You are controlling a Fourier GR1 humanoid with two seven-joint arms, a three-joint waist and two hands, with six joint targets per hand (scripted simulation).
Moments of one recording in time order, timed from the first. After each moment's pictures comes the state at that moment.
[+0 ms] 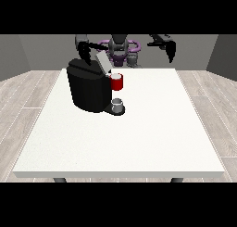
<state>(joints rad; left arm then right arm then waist) -0.26 0.06 0.21 -1.35 0.00 -0.25 -0.06 -0.49 -0.16 -0.08 -1.19 -0.03 0.05 -0.03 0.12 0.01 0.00</state>
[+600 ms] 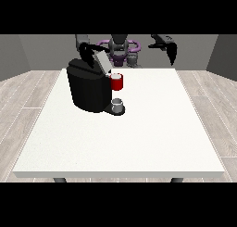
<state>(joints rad) -0.25 0.09 0.20 -1.37 0.03 -0.23 -0.07 -0.62 -0.17 -0.09 -1.10 -0.01 0.07 -0.03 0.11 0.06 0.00</state>
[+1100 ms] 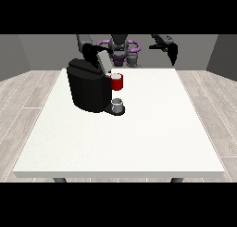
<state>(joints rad) -0.26 0.11 0.19 -1.37 0.04 -0.21 -0.08 -0.66 -0.15 -0.08 -1.06 0.02 0.07 -0.09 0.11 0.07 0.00</state>
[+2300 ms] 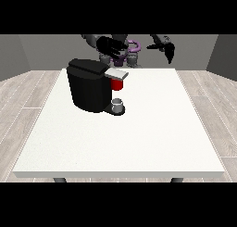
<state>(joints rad) -0.23 0.08 0.13 -1.36 0.02 -0.18 -0.18 -0.81 -0.07 -0.01 -1.00 0.13 0.05 -0.08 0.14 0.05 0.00</state>
